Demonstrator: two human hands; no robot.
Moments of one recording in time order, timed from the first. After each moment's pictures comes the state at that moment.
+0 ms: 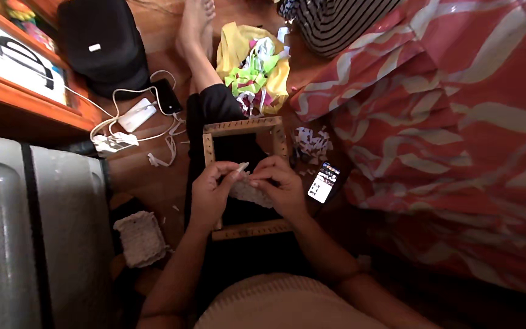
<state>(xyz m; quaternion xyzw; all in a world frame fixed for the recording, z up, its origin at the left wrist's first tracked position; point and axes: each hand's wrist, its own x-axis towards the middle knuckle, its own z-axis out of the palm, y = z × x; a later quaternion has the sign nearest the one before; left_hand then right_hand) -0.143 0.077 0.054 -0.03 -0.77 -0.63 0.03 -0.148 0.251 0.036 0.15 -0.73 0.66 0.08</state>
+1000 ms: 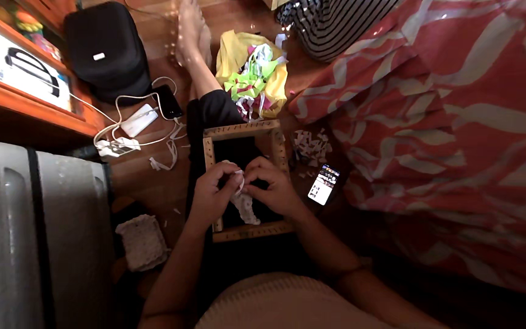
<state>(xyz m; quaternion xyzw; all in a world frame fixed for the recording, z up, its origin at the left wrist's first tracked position) -0.153 0.068 0.045 -0.13 -0.75 -0.65 0.03 -0.163 0.251 0.032 0.22 -0.74 0.64 -0.01</state>
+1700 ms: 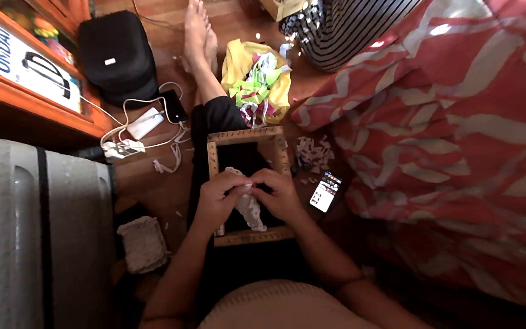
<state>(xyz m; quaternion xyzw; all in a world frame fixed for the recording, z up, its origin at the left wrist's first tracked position) -0.153 0.069 0.035 -0.19 -0.75 -0.63 0.08 -0.161 0.252 0.024 0.23 -0.77 0.60 0.07</state>
